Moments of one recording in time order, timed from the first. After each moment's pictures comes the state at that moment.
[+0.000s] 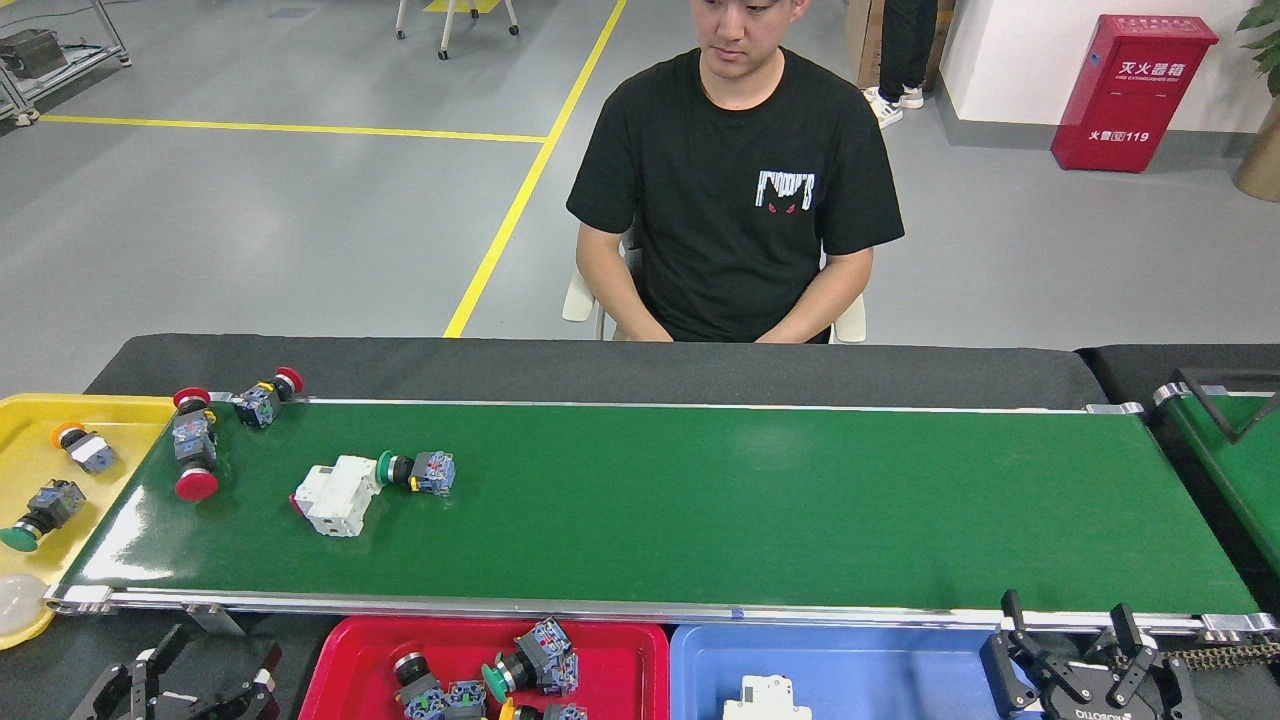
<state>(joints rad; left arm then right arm) 0.17 0.26 0.34 -1.46 -1.38 -0.52 0.05 0.28 -0.05 -0.11 -1.75 1.32 0.03 -0.05</state>
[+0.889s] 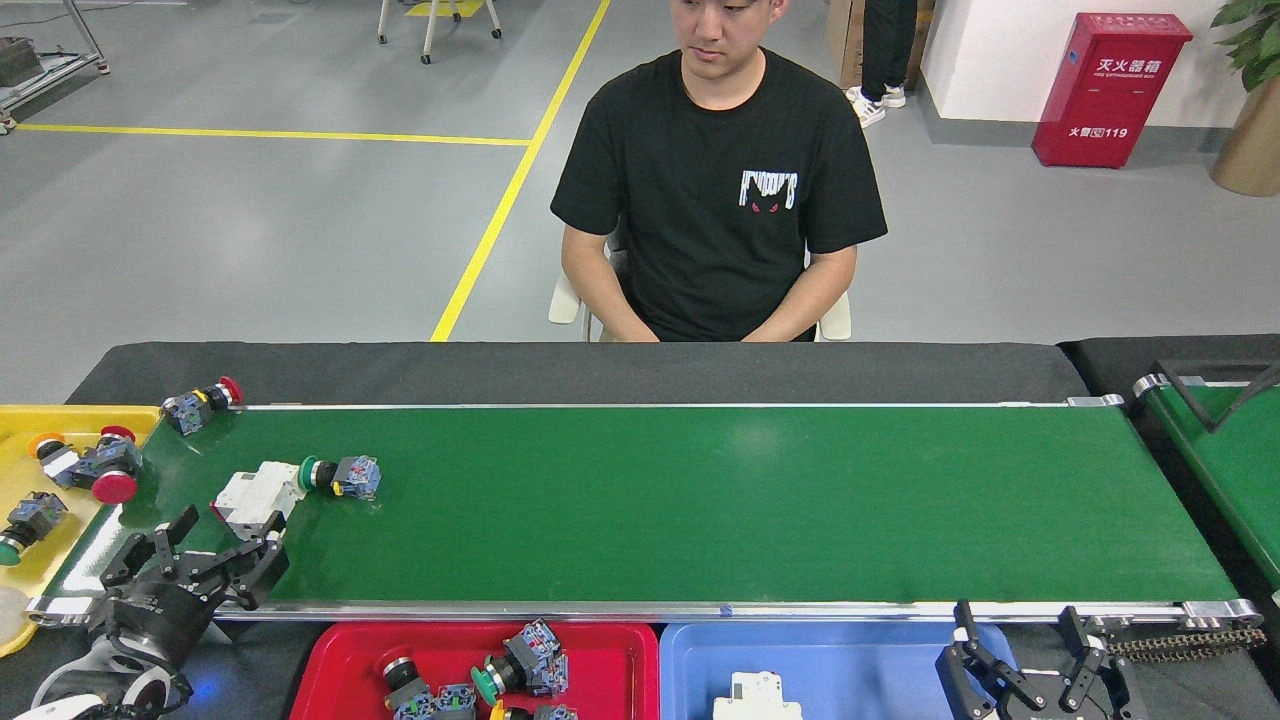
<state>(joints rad) -0.35 0.30 0.29 -0.86 -1.55 -0.49 0.04 0.30 -0.05 -0.08 -1.75 1.32 0.03 -0.05</state>
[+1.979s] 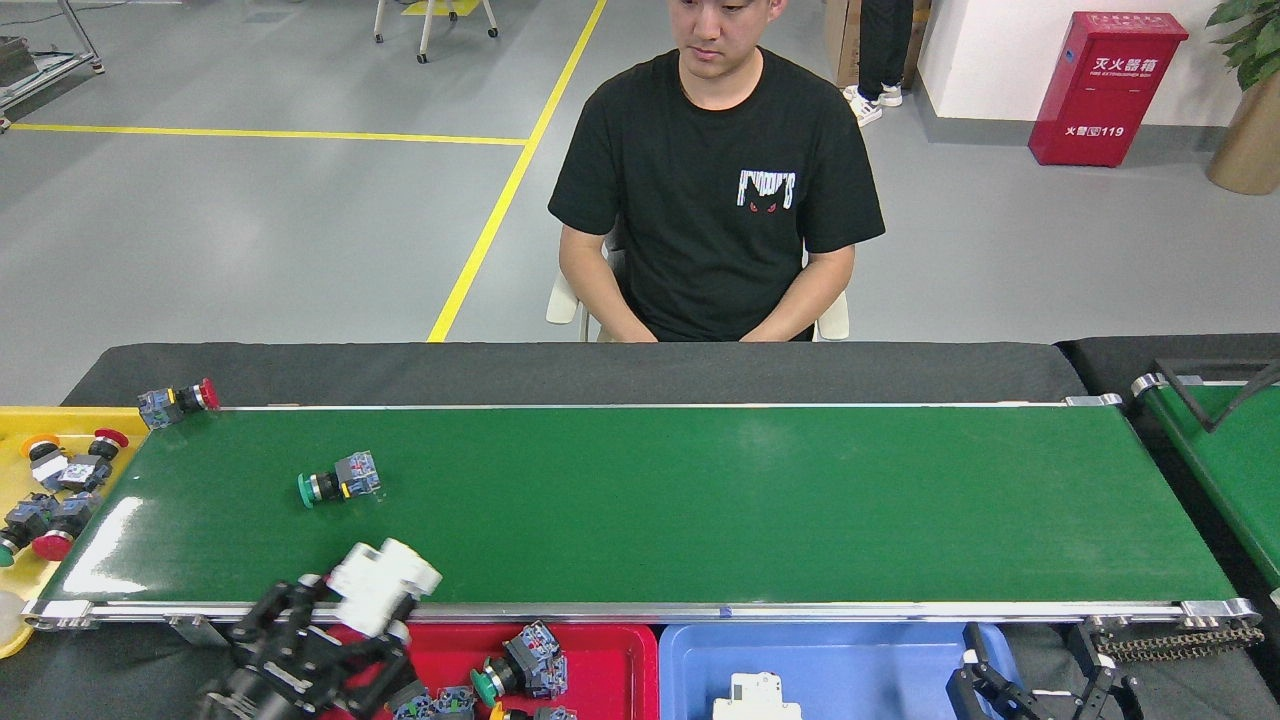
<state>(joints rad) 0.20 0.14 -0.03 -1.76 -1.43 -0.66 -0.02 0.33 -0.10 -0.08 -1.75 1.32 0.03 -0.05</state>
